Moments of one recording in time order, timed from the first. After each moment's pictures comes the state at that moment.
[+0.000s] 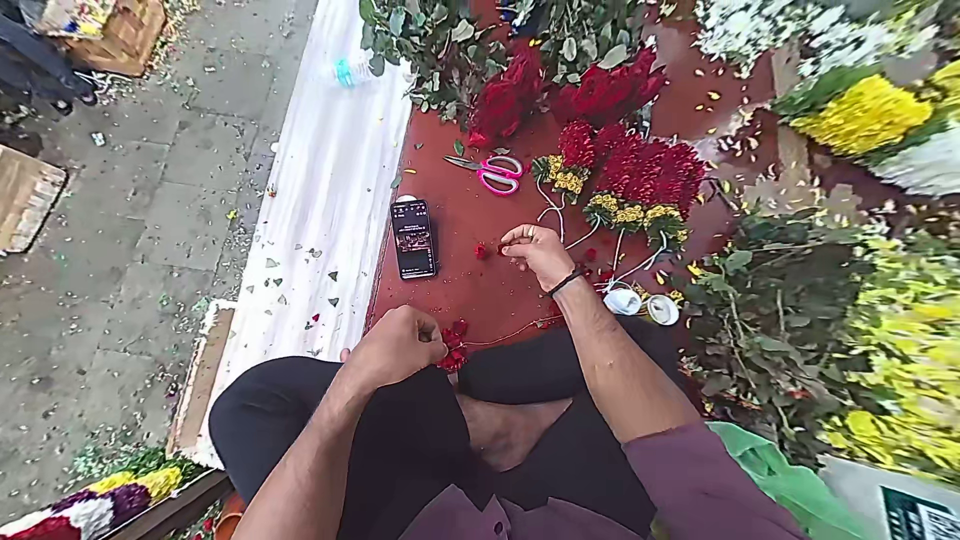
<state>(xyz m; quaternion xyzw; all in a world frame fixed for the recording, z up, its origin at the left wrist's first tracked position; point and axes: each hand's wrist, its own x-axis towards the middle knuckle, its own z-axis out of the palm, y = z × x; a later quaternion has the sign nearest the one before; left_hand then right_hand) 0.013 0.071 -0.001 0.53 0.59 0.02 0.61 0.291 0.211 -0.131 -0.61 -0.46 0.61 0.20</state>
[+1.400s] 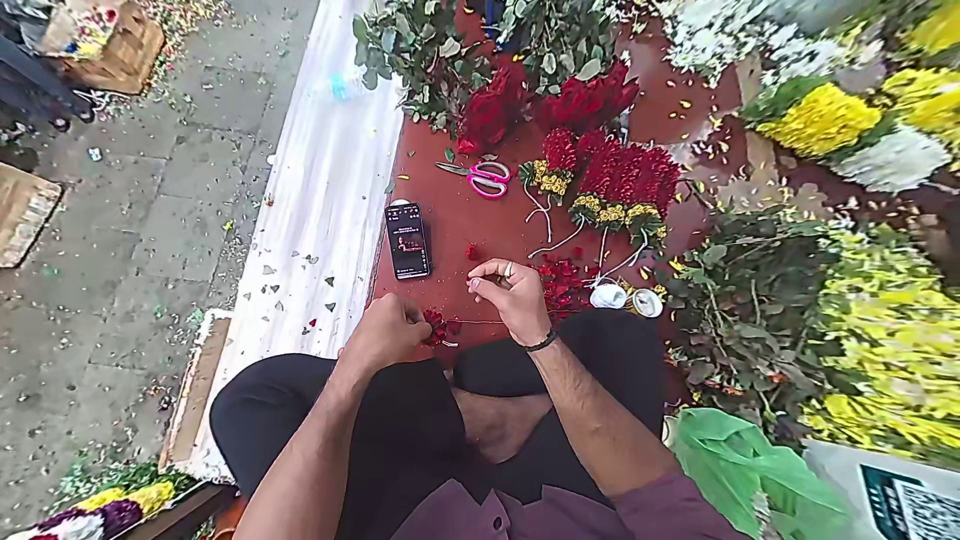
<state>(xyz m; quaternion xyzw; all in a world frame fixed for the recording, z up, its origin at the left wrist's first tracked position) 0.012 0.073 -0.007 0.52 0.67 0.00 0.53 0.247 0.115 -0.054 -0.50 -0.51 0.59 0.37</state>
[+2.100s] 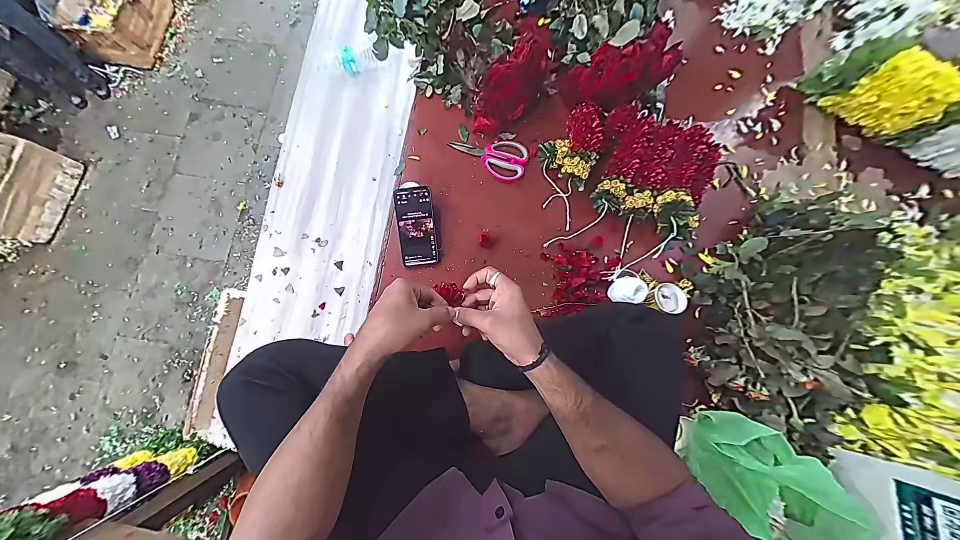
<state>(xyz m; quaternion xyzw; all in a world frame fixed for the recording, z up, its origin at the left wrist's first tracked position) 0.022 0.071 -0.014 0.45 0.62 0.14 0.63 0.222 0.082 -0.045 -0.53 -0.43 0.69 0.26</state>
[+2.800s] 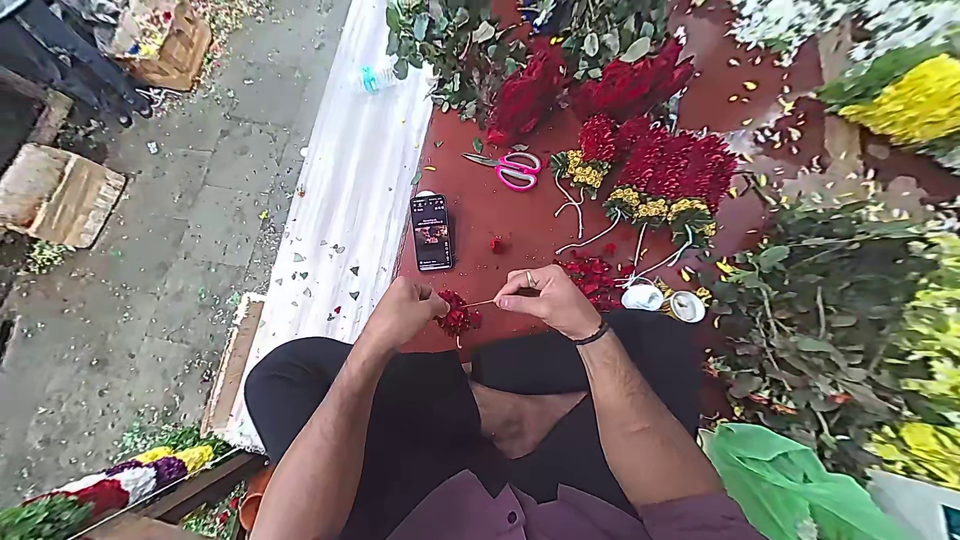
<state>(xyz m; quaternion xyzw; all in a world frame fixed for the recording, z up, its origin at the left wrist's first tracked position) 0.008 0.072 -0.007 0.43 0.67 0.14 0.59 0.281 0.127 -0.054 -0.36 -0.63 0.65 0.24</state>
